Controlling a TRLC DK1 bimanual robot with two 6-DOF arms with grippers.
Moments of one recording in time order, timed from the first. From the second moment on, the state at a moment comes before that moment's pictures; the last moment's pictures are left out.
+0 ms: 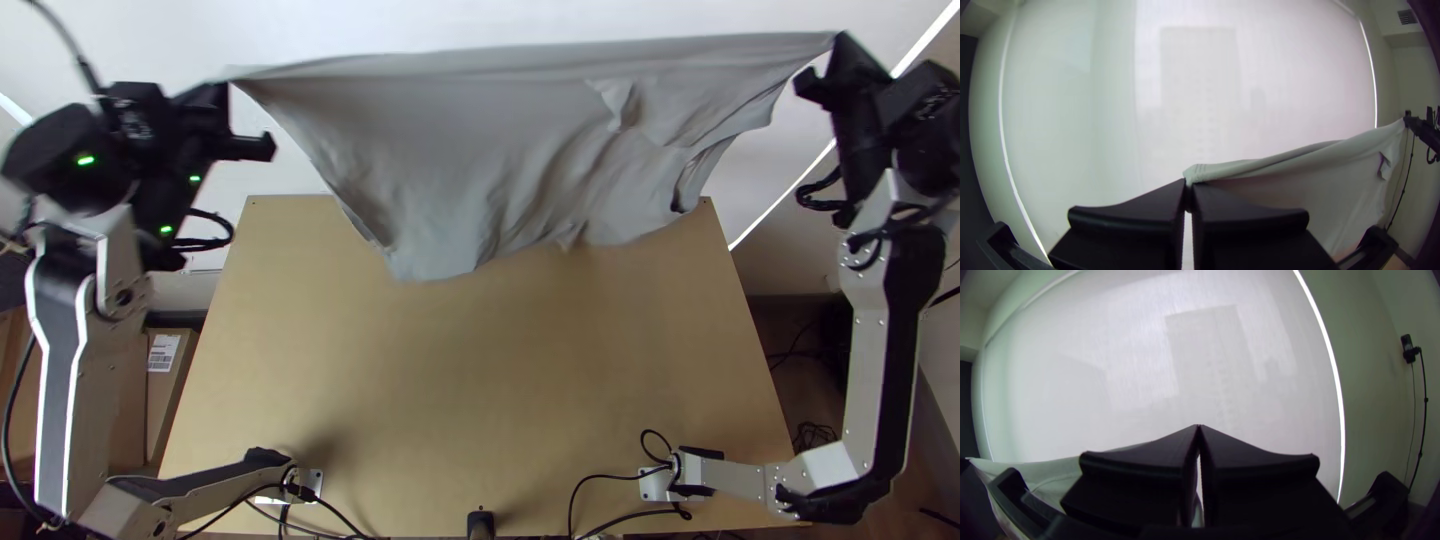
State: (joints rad) left arm -0.24 1.29 1.95 -0.51 -0.26 0.09; right arm -0.11 1.35 1.88 -0.16 -0.04 0.26
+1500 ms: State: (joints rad) left arm -0.20 0.24 0.78 -0.87 -0.14 -0.05; right arm 0.20 0.30 0.66 -0.53 -0.05 0.36
